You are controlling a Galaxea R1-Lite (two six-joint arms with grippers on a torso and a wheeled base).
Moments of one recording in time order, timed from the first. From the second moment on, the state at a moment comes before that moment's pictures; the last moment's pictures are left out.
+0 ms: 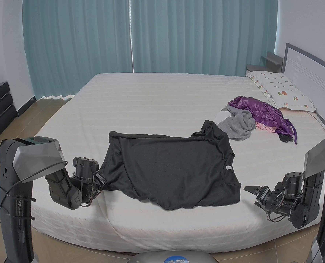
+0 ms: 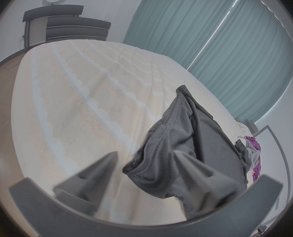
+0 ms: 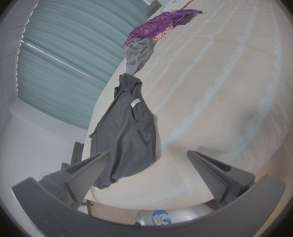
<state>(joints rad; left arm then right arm) -0.20 2.41 -0.81 -0.90 0.27 -0.86 0.07 2.35 -0.19 -1.55 0.25 0.86</state>
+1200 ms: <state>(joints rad) -0.14 2.16 -0.57 -0.89 0.28 -0.75 0.18 2.48 -0.39 -1.50 0.11 0.71</state>
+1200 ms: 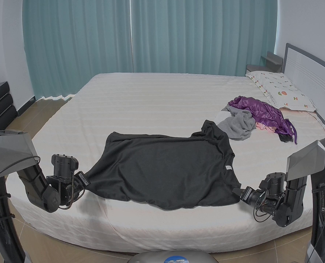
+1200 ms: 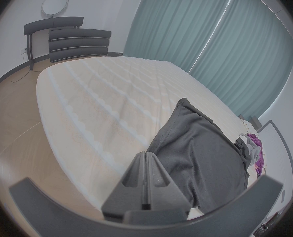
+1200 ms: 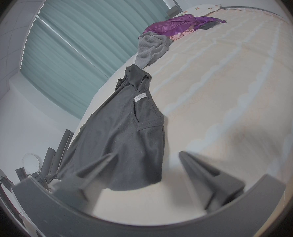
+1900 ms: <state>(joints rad) -0.13 2.20 -0.58 -1.00 0.29 -0.76 0.14 2.49 -0.79 -1.30 0.10 0.66</state>
